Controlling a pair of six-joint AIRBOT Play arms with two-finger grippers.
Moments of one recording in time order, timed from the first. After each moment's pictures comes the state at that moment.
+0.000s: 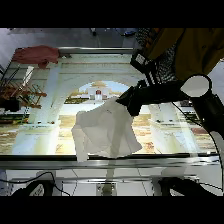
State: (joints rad) left arm 0.28 -1.02 1.06 -1.51 0.93 2.00; right arm 0.32 -1.15 1.39 -0.83 1.21 0.64
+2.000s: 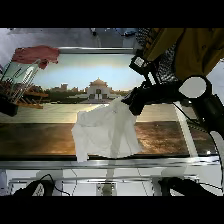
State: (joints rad) left arm 0.29 -0.75 1.07 -1.85 1.05 2.51; right arm 0.32 -1.15 1.39 -1.01 1.21 0.71
